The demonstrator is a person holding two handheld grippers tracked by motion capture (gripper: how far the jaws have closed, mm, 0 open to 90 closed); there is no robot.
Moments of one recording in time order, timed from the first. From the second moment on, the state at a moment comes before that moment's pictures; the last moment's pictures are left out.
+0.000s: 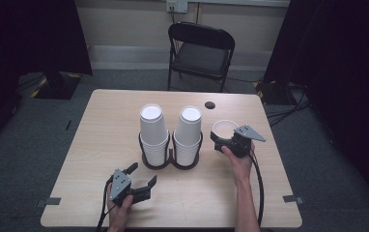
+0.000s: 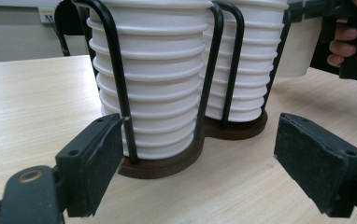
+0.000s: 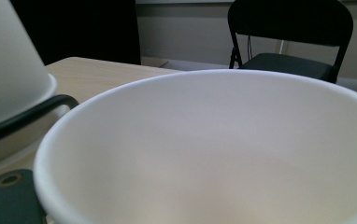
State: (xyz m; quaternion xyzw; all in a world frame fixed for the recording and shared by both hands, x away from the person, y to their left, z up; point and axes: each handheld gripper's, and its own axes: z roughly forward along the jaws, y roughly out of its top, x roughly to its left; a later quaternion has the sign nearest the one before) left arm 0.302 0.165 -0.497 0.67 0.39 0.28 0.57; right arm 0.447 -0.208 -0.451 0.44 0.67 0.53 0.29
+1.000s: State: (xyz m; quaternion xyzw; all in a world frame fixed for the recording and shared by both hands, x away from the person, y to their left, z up) left arm 0.300 0.165 -0.497 0.68 0.36 0.28 0.57; right arm 0.463 -0.210 -0.484 0.46 0.69 0.48 0.27
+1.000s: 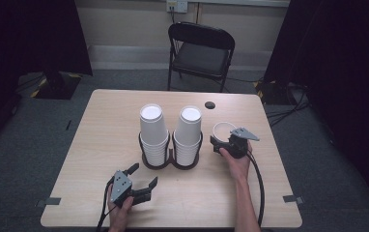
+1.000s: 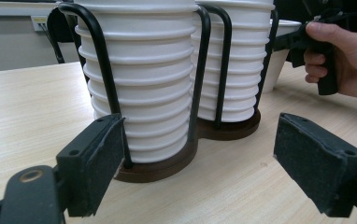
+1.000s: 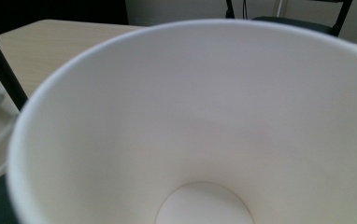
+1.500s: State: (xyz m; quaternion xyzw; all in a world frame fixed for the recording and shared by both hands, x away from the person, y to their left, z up) left arm 0.301 0.164 -0.497 0.68 0.37 0.29 0.57; right arm 0.451 -0.220 -0.494 0.49 0.70 0.45 0.26
